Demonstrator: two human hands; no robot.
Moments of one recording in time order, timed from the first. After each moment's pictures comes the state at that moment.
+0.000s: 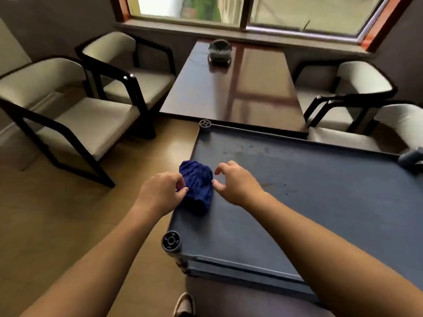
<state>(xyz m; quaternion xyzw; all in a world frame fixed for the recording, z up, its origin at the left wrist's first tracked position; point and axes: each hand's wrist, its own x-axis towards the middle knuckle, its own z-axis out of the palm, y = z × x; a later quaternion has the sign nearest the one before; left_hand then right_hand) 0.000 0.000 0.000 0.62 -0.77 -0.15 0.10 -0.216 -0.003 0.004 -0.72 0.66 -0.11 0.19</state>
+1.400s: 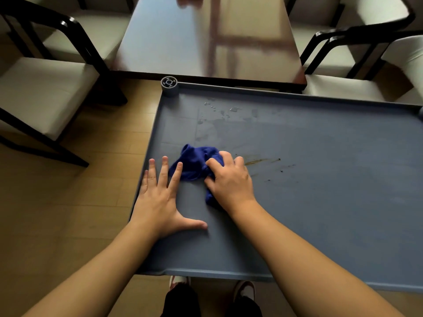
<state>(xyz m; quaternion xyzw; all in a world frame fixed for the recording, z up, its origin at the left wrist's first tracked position) -0.066 -0.013 -0.128 0.56 -0.82 -0.14 -0.03 -0.267 -0.015 -0.120 -0.67 0.73 -0.13 0.04</state>
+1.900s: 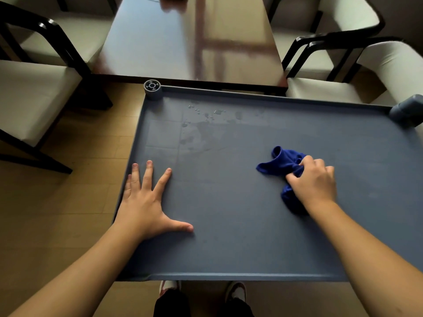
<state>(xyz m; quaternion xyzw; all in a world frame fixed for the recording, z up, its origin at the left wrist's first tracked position) -0.070 -0.019 -0.122 0.58 -0.80 -0.17 -0.07 -0.476 0.036 -0.113 -0.42 0.90 -0.07 0.02</state>
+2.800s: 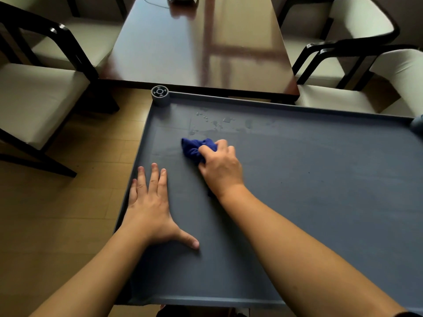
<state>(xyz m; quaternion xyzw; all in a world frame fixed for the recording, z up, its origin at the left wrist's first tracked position) -0.090 -0.039 -0.111 0.59 -0.77 -0.20 -0.12 -0.282 -0.084 -0.118 -0.66 0.74 -0.14 0.05</state>
